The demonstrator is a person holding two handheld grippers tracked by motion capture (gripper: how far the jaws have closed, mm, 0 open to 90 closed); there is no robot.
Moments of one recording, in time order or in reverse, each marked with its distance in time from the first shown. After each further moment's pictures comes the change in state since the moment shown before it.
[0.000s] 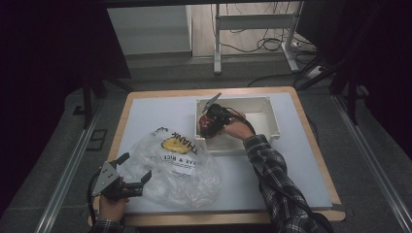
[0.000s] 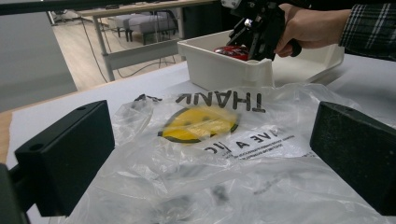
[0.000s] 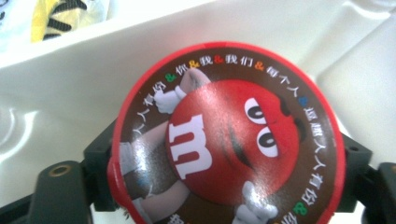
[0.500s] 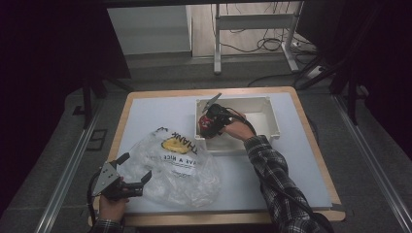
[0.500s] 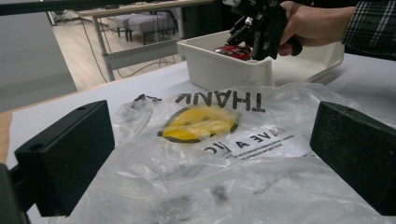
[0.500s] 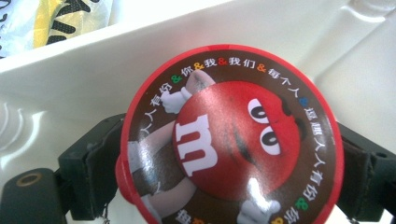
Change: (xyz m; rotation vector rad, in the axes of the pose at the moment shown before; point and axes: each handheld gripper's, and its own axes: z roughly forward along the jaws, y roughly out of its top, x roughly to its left) left arm 0.000 0.000 0.000 0.001 0.000 0.002; right arm 0.002 0.000 -0.002 -0.005 -0.010 -0.004
